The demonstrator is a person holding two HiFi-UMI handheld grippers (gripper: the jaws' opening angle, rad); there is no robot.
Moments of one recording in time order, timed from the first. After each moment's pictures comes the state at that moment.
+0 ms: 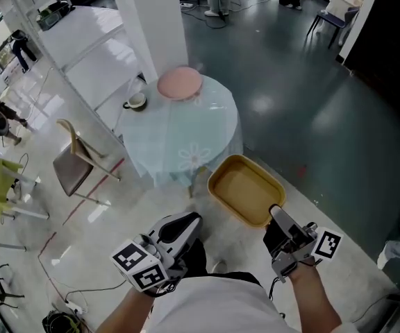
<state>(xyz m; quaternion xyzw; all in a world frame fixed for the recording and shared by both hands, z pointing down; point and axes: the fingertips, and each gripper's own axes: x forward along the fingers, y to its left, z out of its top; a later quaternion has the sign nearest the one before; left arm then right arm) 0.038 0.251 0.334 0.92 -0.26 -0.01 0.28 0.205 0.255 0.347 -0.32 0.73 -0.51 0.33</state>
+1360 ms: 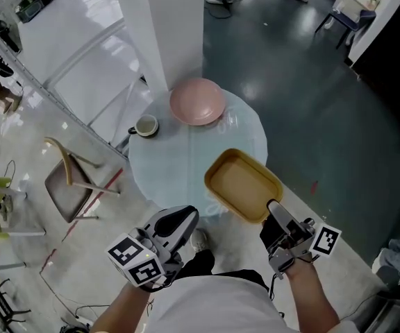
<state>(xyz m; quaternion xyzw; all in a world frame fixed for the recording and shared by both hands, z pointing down) -0.077 -0.020 0.359 0.91 -0.24 -0.01 0.32 0.090 -0.008 0.361 -0.34 0.70 -0.54 0.31</state>
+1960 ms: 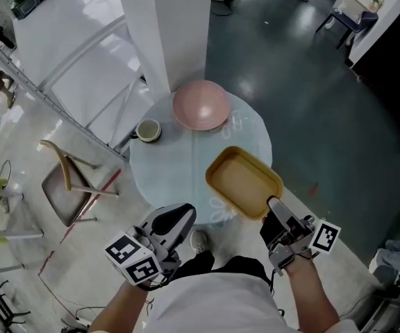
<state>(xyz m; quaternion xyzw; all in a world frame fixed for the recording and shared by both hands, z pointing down) -0.101 -0.067 0.365 0.91 -0.24 -0.01 0.33 0.074 -0.055 0.370 -0.36 0.70 -0.54 0.30</state>
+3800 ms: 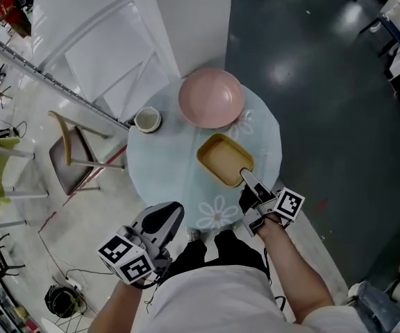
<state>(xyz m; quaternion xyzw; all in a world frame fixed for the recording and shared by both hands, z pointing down) -0.059 -0.120 0.414 0.85 -0.38 0.04 0.36 0.107 -0.199 0.558 -0.34 0.66 -0.63 0.22</state>
